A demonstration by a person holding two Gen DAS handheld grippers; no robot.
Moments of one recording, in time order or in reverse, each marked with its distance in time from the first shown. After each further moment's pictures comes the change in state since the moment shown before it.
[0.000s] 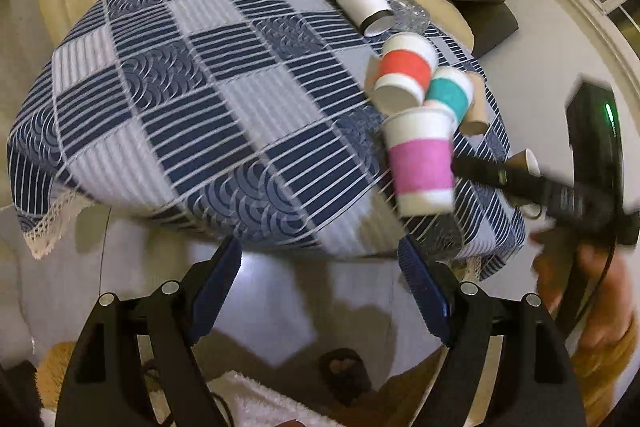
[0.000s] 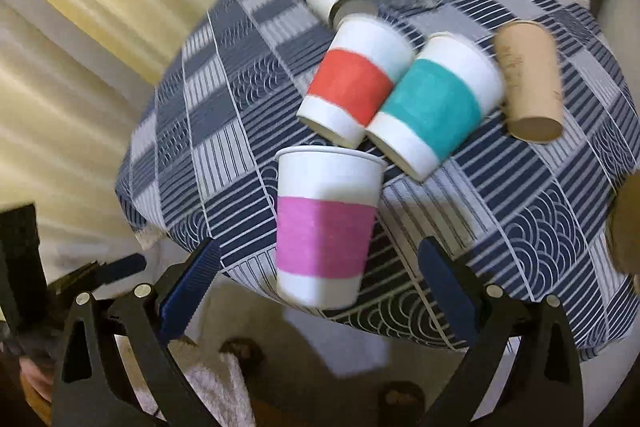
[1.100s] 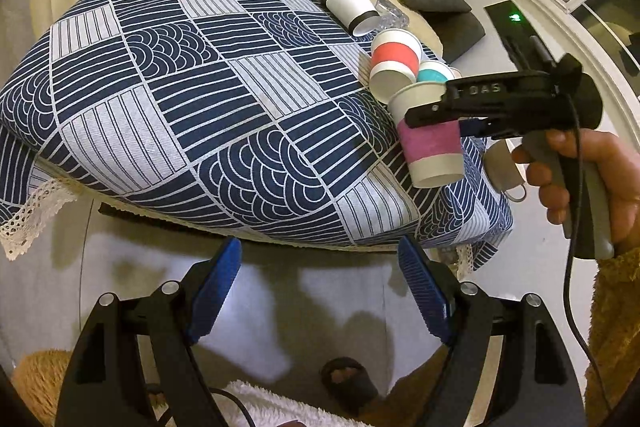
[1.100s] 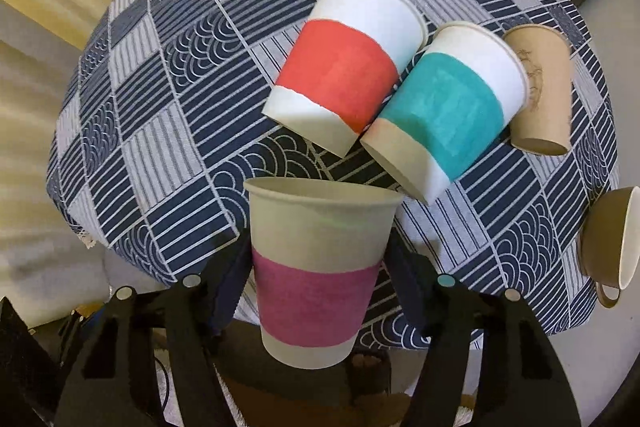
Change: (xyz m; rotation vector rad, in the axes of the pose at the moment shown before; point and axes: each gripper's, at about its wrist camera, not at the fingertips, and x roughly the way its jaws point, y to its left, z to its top) left arm 0.002 0.036 -0.036 0.053 -0.090 -0.125; right arm 0.044 0.025 0.042 0.041 0.179 -0.255
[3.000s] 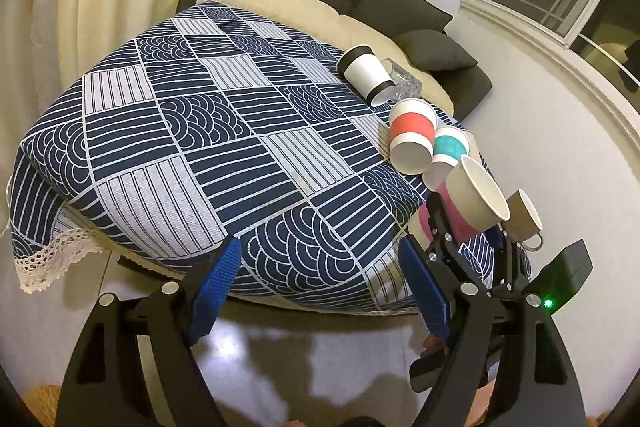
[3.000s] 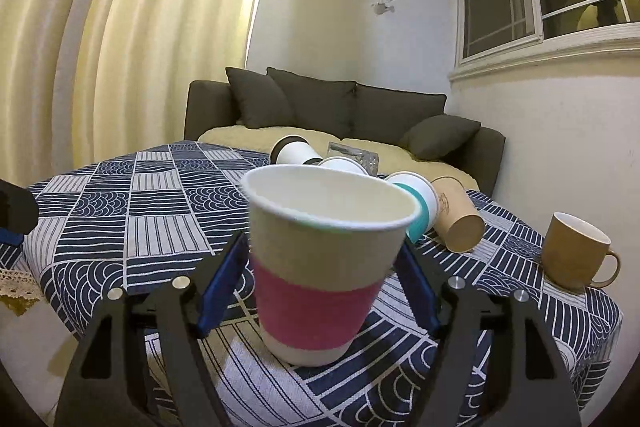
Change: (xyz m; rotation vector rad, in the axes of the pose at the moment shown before) left arm -0.015 0.013 0.010 0.011 -0.254 0.065; right arm 0.040 0.038 -0.156 -0.066 -1.188 -0.266
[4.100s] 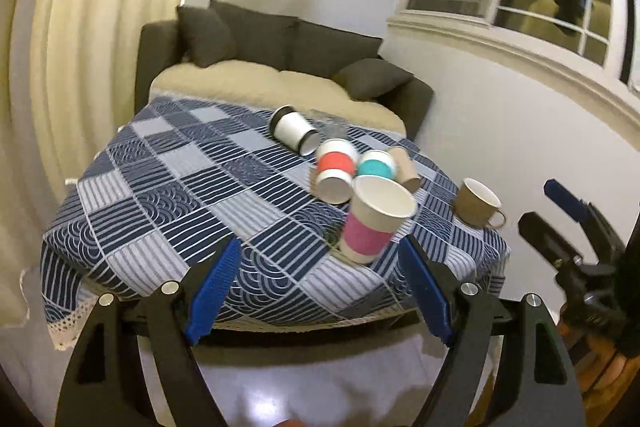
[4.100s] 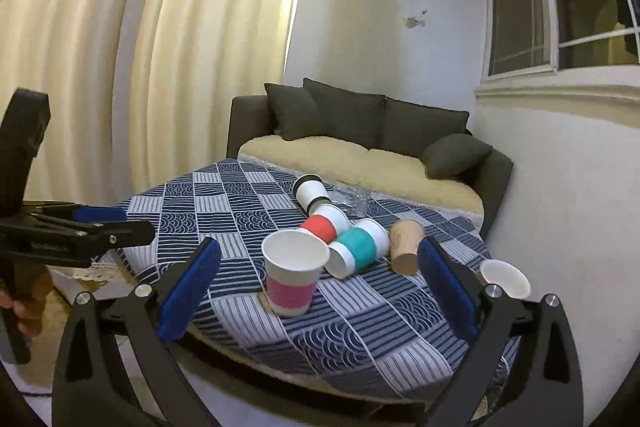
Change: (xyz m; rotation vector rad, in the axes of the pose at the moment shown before) left arm -0.076 -0.078 -0.023 0.302 -0.199 -0.046; right arm -0.160 -0.071 0.092 -0.046 0.038 0.165
